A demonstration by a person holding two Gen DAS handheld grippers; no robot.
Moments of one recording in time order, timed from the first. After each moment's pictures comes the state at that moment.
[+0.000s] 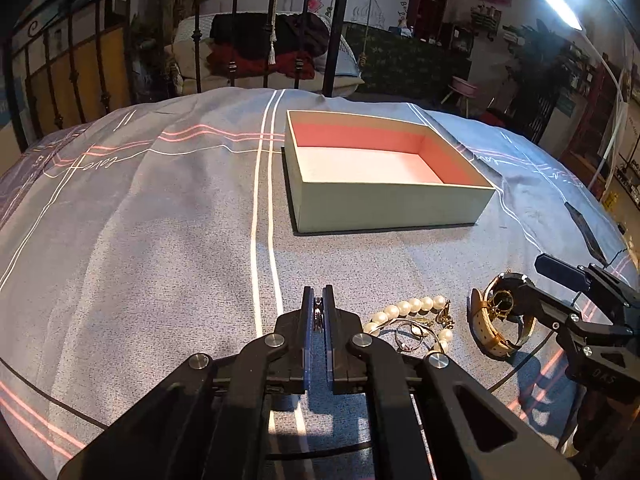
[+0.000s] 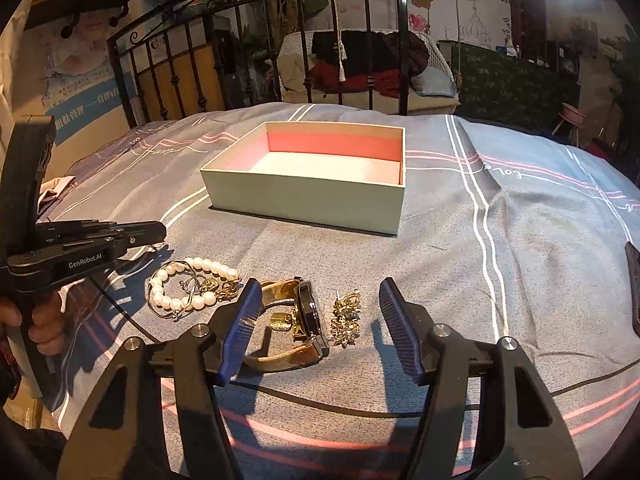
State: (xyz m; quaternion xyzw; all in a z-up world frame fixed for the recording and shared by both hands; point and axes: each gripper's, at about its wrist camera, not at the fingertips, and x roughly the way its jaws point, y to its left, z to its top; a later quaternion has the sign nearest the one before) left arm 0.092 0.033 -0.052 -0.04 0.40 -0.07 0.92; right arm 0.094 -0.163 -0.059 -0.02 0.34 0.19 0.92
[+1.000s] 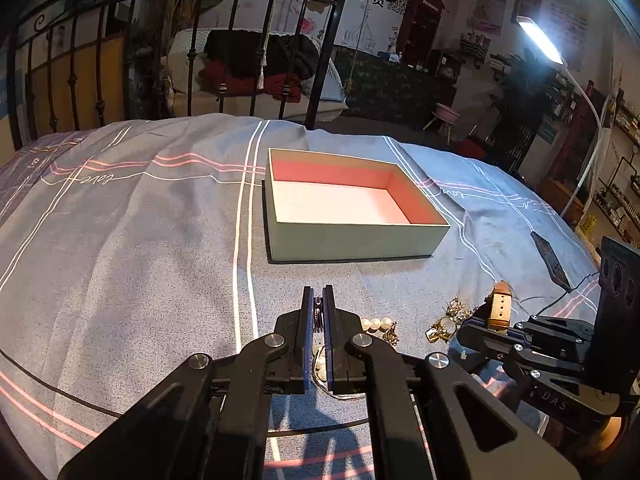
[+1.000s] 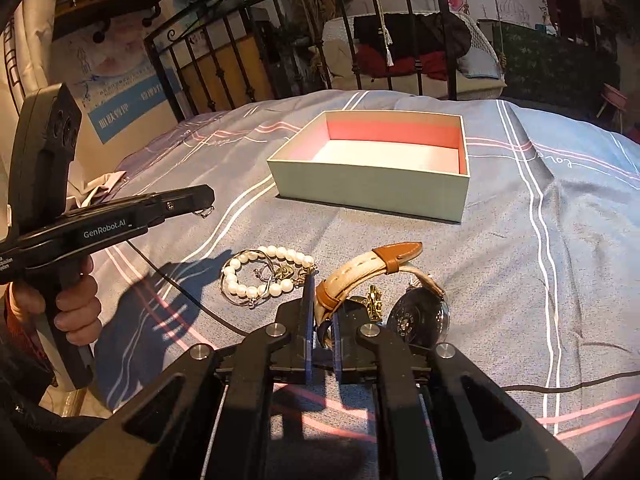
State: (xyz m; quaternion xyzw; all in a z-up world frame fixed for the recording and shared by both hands) left arm 0.073 0.026 -0.018 -0.07 0.36 -0.10 0.92; right arm 0.082 -0.153 -0.047 0.03 0.38 0.29 0.88
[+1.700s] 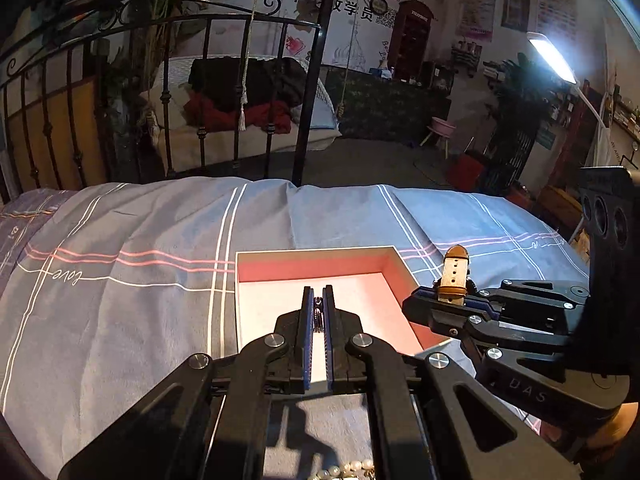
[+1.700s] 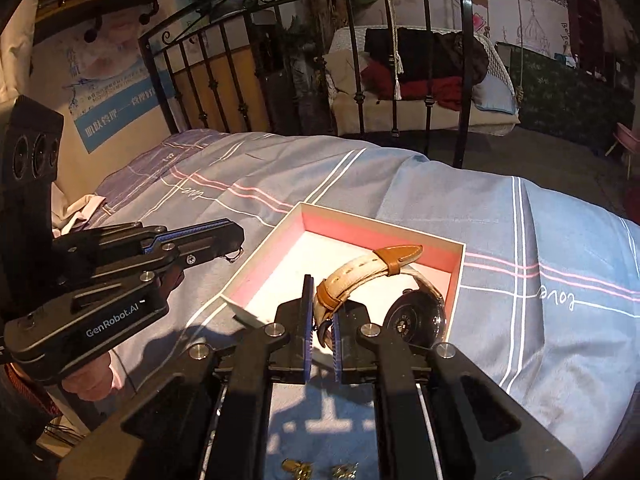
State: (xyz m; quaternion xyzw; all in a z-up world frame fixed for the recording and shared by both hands) left arm 0.183 -0.005 0.027 -0.04 0.33 -0.09 0.94; right arm 0.225 -0.121 0.018 -0.03 0.37 0.29 0.88
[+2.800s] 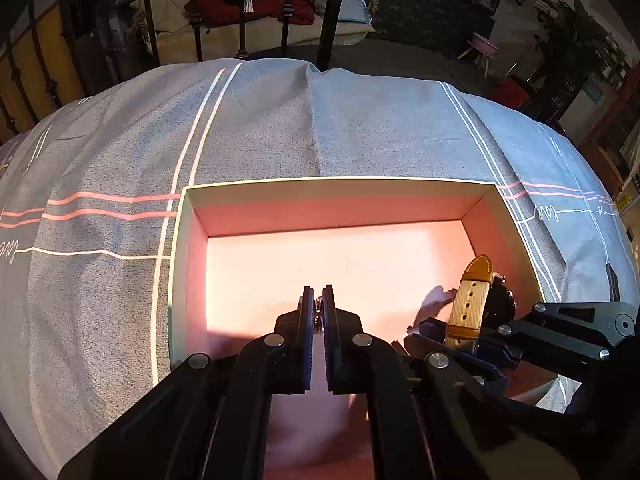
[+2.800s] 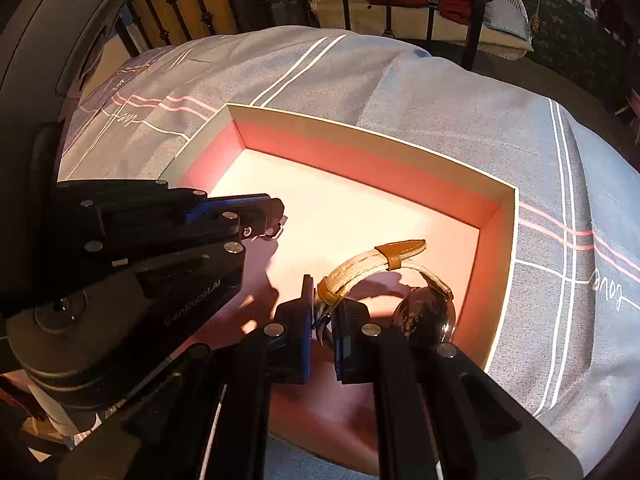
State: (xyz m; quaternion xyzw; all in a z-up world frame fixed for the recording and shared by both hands) left arm 0.295 -0.016 -0.062 -0.04 0.51 -0.06 0.86; right arm 0.303 -0.098 -0.073 -0.08 0.52 0.27 0.81
